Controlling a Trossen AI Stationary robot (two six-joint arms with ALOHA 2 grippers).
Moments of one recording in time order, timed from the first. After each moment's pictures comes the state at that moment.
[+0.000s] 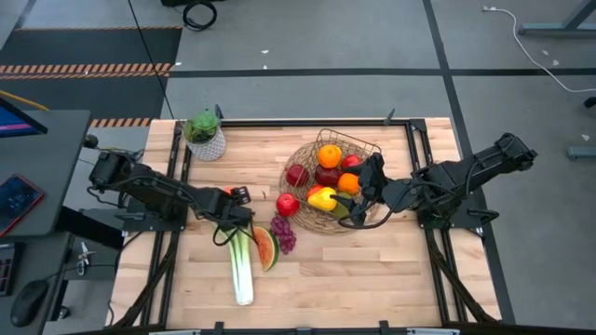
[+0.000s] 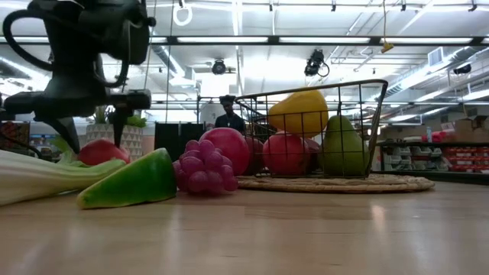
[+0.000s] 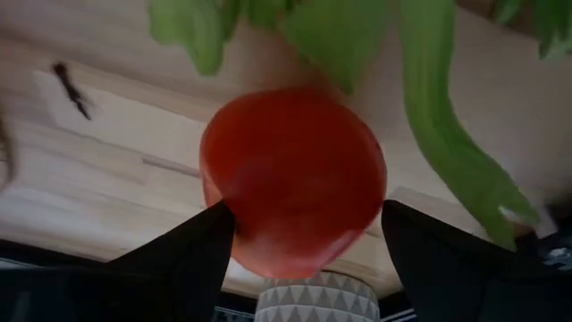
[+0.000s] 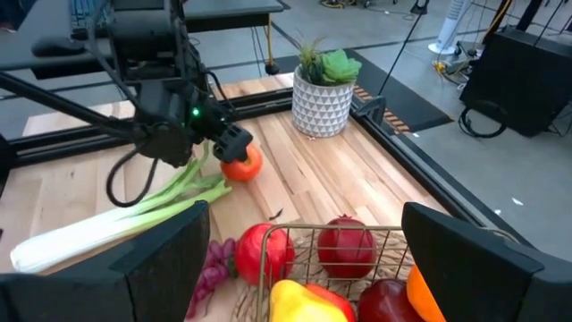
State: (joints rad) left arm -0.22 1.47 0.80 -0.99 -0.51 0.99; right arm 0.39 1.21 1.19 -0.50 0.73 0.35
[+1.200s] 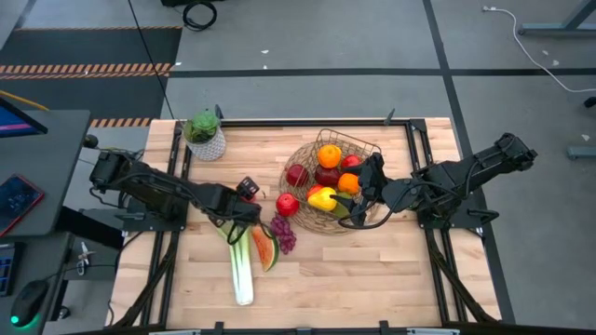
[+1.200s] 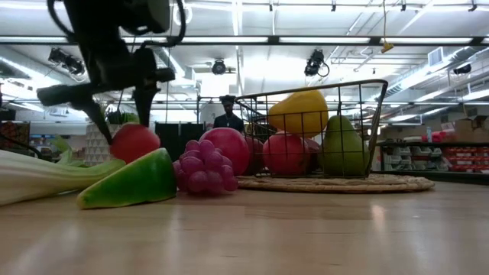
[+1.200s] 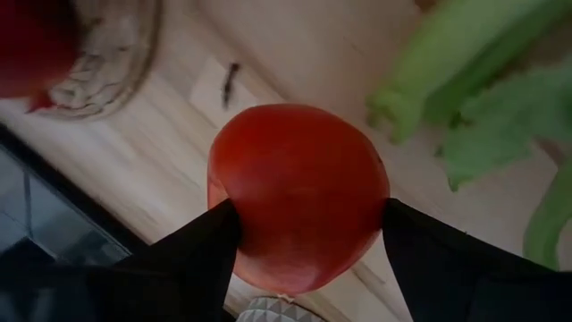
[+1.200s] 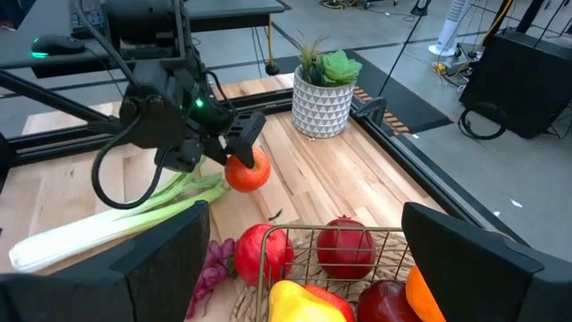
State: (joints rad) left arm -0.19 1.47 0.90 -0.89 -0.51 0.67; right arm 0.39 1.21 1.19 -0.50 0.73 0.34
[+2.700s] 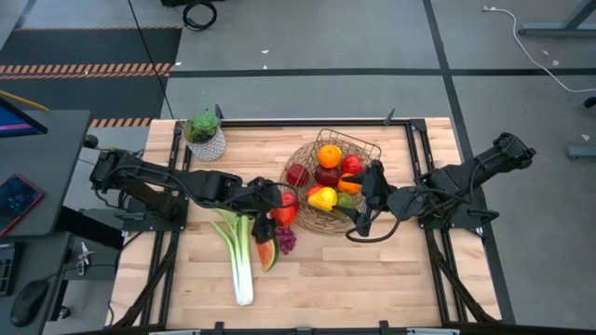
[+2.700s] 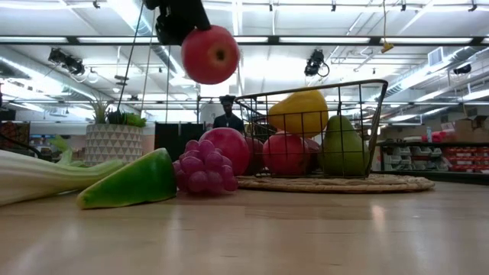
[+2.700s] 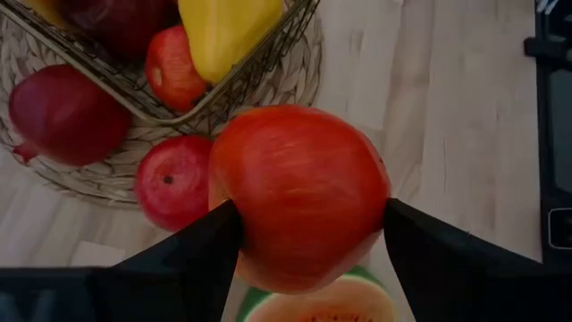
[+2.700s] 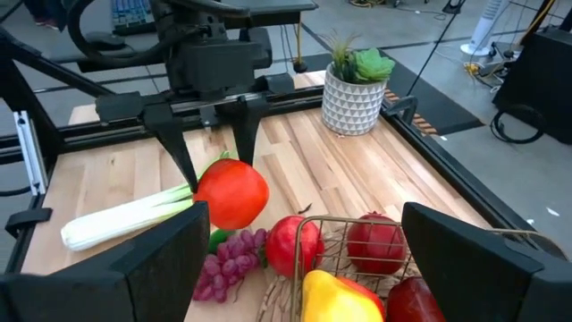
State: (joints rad) left arm -0.19 1.47 1.27 -0.68 -0.15 -0.41; right arm 0.46 1.21 1.19 -0.50 0.71 0.36
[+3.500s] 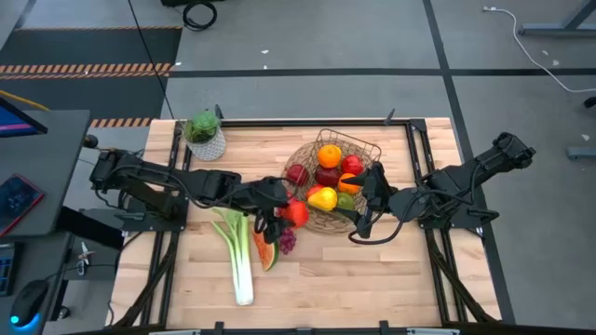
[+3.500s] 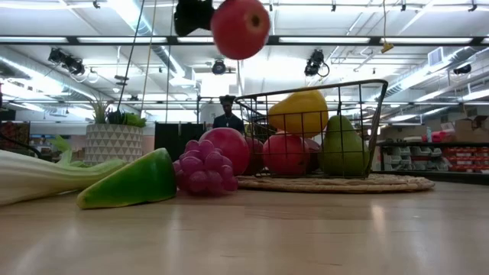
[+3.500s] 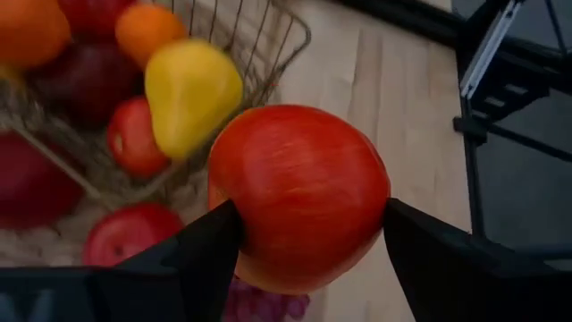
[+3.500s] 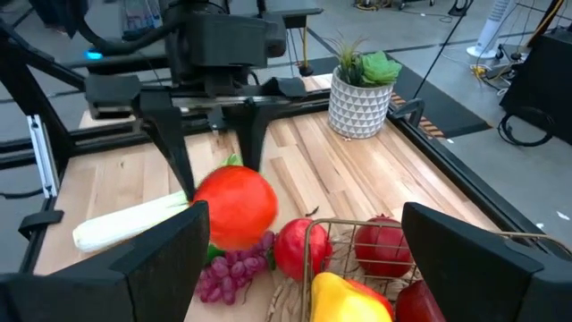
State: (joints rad) left arm -0.18 1.47 1.27 -0.49 -0.12 -0.45; right arm 0.47 1.21 1.19 -0.49 0.71 0.37
